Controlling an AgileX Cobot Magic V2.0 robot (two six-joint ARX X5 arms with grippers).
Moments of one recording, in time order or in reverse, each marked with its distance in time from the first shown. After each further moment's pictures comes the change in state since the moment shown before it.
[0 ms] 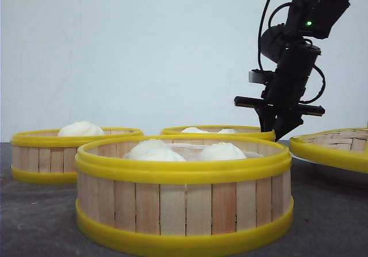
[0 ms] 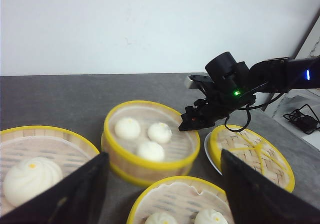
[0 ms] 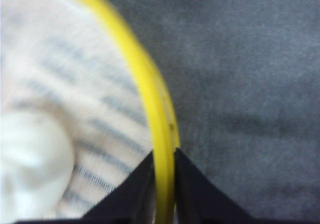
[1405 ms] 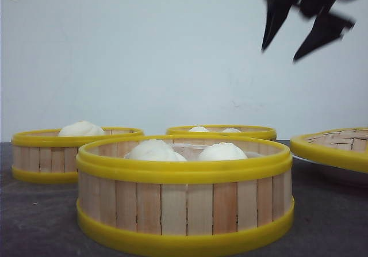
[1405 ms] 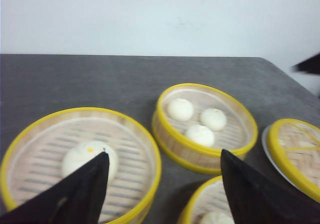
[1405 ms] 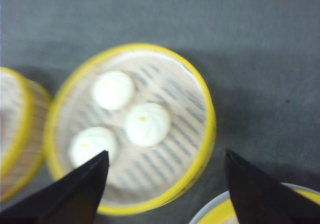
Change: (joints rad) left arm 0.131 0.157 0.000 0.052 -0.001 0.061; right arm -0.064 -0.385 -0.067 -0.097 -0.158 -0.017
